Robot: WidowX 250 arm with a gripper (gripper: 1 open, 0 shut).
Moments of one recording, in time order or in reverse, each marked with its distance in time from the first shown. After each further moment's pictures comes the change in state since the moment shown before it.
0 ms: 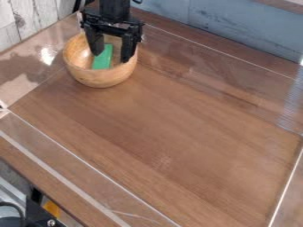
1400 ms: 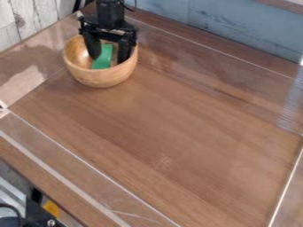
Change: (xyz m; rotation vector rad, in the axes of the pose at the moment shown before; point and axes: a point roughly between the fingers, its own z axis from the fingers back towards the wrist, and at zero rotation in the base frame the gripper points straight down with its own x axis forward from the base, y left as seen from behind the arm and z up) arm 0.023 0.017 -0.029 0.001 -0.001 0.038
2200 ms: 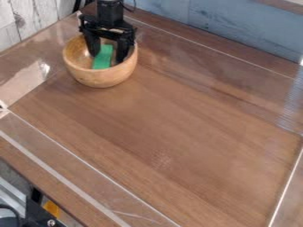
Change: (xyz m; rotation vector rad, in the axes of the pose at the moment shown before) arm 0.019 0.009 -0.009 0.019 -0.019 0.015
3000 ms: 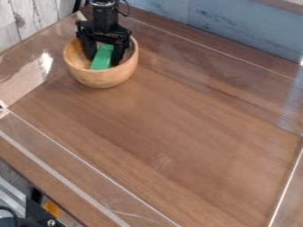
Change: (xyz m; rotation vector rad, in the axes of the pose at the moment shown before) arm 0.007 0.010 -0.021 -0.007 0.029 0.020
